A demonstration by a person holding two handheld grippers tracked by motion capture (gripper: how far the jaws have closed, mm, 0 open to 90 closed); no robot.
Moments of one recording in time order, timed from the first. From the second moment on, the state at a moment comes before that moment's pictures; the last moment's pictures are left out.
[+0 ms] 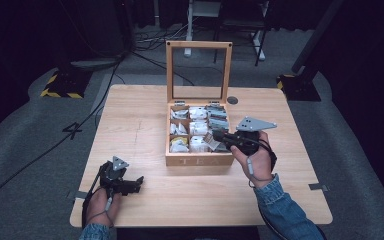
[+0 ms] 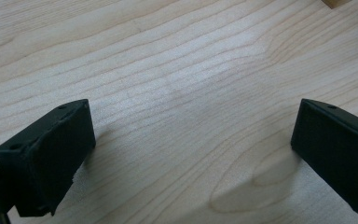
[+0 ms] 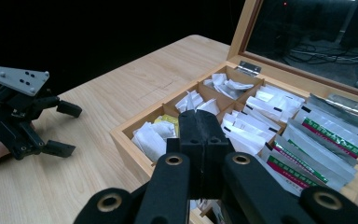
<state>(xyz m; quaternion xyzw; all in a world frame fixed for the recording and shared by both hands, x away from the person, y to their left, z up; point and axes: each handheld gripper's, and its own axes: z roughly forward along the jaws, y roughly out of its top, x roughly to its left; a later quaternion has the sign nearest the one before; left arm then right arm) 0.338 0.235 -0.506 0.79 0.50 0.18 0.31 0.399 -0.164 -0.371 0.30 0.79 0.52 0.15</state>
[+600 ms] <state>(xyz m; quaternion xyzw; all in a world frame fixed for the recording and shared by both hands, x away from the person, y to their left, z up) 0.340 0.234 -0.506 0.79 0.50 0.18 0.31 0.389 -0.226 -0.357 0.34 0.75 0.54 0.18</state>
